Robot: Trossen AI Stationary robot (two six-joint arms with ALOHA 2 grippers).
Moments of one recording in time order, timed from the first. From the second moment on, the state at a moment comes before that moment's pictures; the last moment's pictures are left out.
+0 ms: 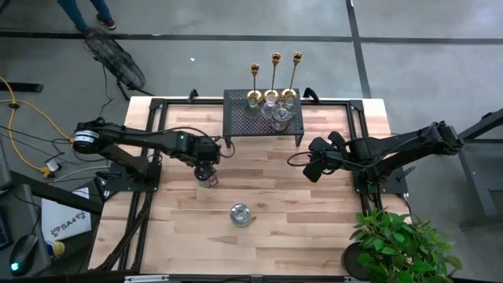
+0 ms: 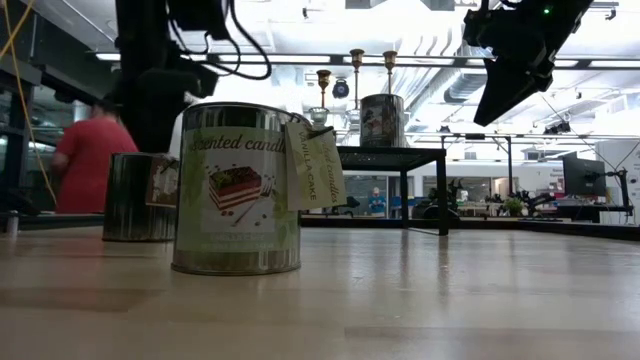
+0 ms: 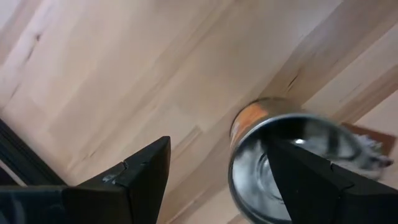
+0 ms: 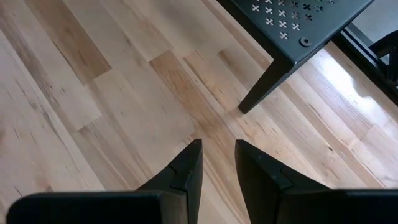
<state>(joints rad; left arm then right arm) 0.01 1.38 1.03 -1.10 -0.25 -0.74 0.15 1.14 0.88 -0.87 0.52 0.68</state>
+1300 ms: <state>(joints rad) 0.01 1.38 0.95 -1.00 -0.16 -0.71 0.15 1.14 0.88 -0.87 0.52 0.68</state>
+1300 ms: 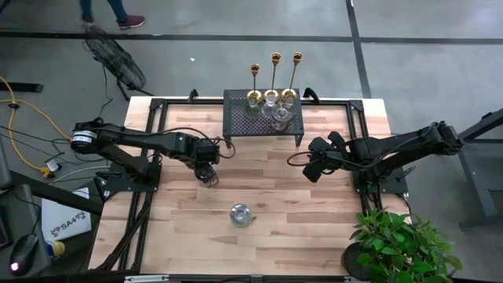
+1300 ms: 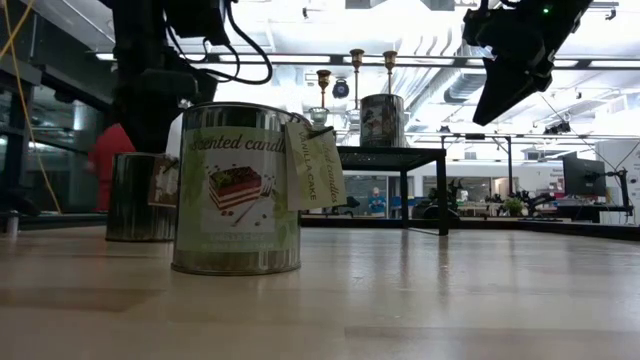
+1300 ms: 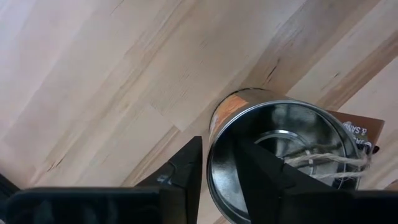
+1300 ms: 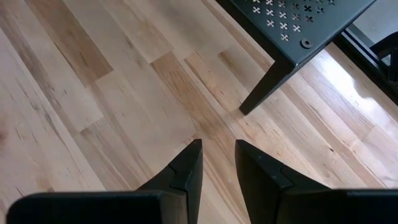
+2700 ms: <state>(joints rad) 0.01 1.37 0.84 -0.80 -0.12 -0.57 0.15 1.14 0.88 -0.86 0.52 0.68</state>
